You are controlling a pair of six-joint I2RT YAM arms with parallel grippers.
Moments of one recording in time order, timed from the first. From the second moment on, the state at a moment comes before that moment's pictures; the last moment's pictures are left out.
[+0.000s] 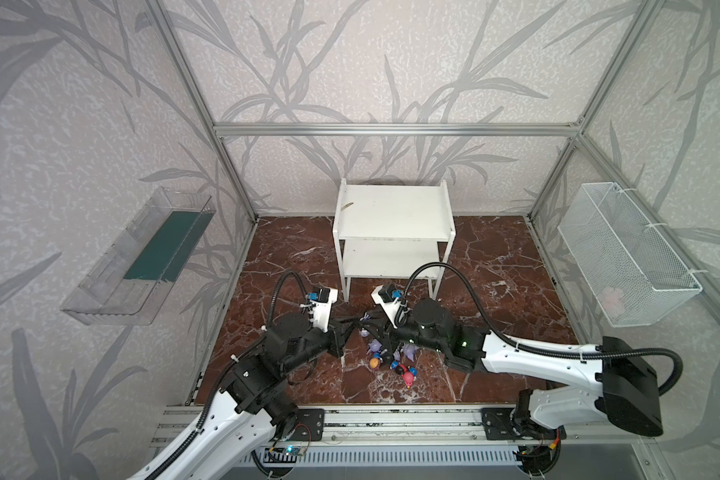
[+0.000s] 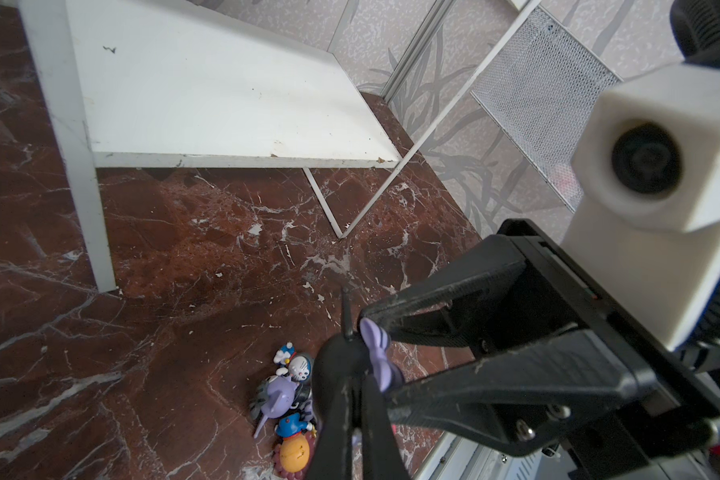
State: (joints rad) left arm -0.68 0.51 0.57 -0.42 0.15 -0.52; right arm 1.11 1.35 0.82 0.26 -0.03 0.27
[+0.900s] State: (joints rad) left arm -0.69 0.54 0.92 -0.66 -0.22 -0.14; right arm 1.09 1.42 1.42 -0.01 0.21 -0.02
